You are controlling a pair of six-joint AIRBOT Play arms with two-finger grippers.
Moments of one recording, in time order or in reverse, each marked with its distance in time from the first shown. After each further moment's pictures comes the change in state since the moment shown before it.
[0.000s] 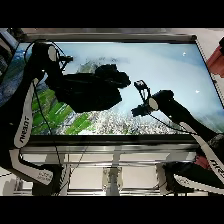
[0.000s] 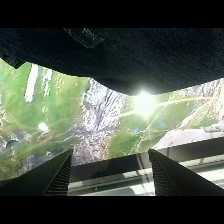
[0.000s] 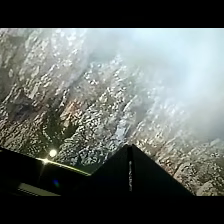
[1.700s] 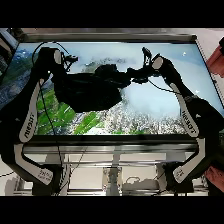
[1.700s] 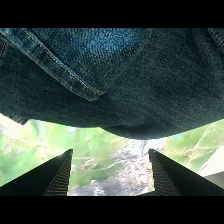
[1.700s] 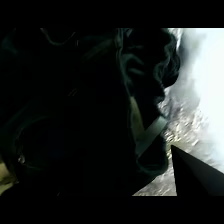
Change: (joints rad) left arm 0.000 -0.068 0.000 -0.004 0.151 0.122; right arm -0.277 -0.556 0.715 0.605 -0.030 -0.087
